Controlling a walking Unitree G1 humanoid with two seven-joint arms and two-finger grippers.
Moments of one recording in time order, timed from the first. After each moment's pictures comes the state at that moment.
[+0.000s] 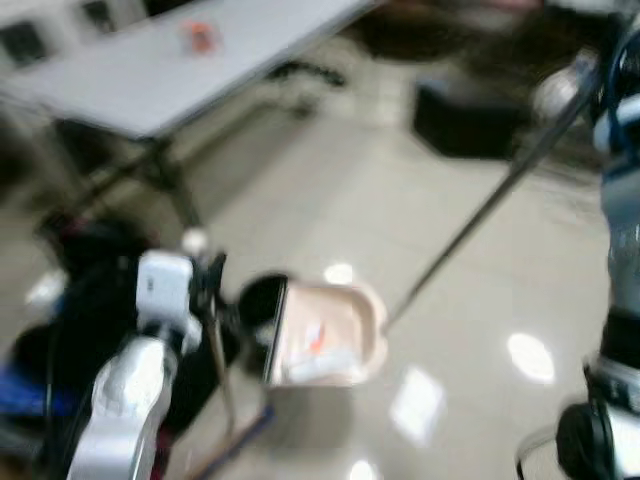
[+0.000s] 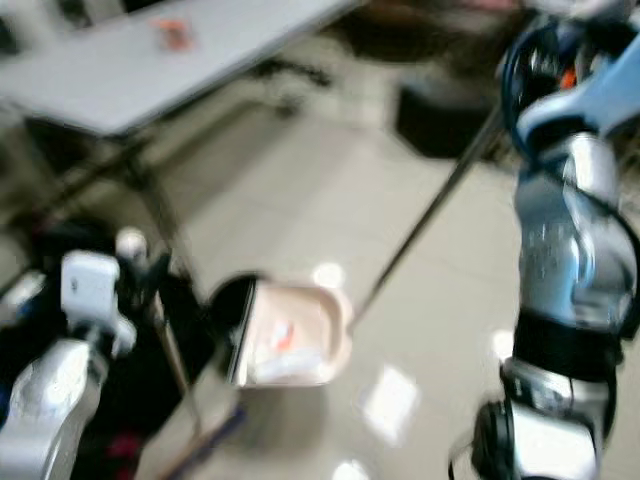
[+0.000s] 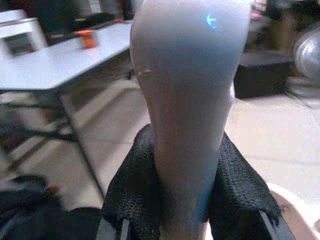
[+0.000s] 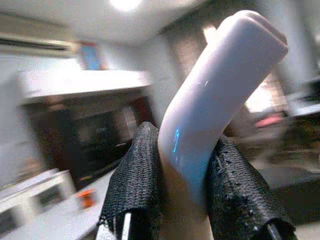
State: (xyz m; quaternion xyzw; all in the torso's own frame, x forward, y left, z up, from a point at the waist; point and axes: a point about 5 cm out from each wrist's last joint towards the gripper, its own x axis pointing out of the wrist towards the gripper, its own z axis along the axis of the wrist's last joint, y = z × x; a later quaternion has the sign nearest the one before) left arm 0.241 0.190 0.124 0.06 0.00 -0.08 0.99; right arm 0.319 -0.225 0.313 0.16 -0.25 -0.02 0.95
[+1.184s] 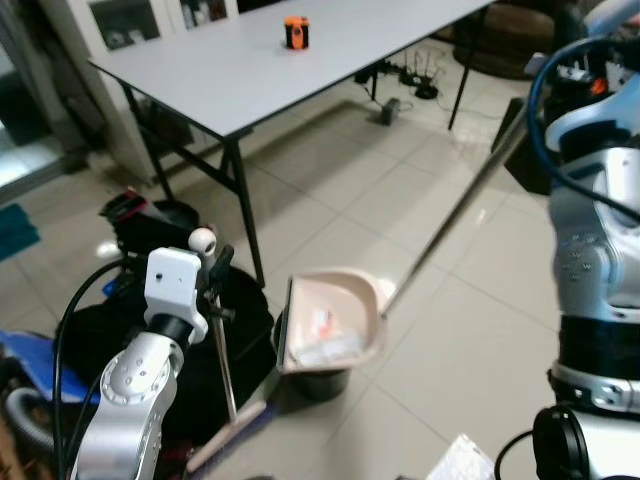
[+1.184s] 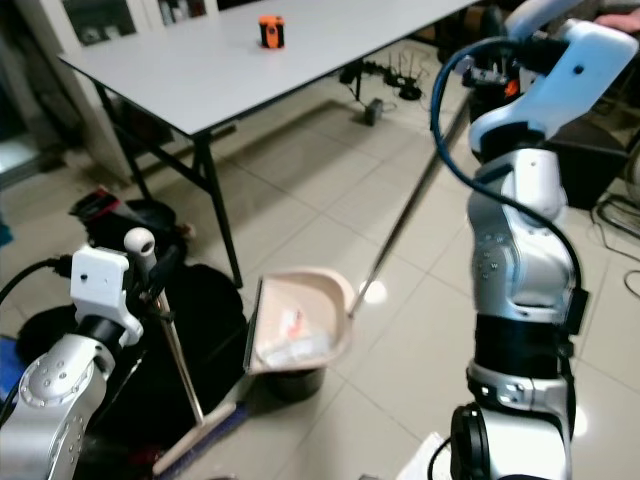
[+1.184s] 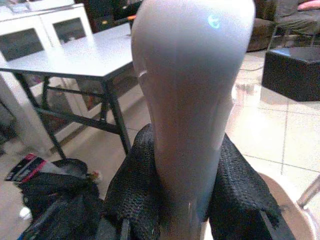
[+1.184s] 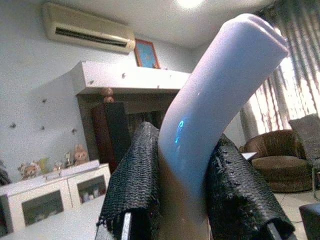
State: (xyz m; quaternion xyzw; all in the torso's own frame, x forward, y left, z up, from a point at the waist) left arm 0.247 0.185 0.124 0.07 0.01 -0.09 0.99; right arm 0.329 -0.199 0.295 0.10 -0.30 -0.01 0.95
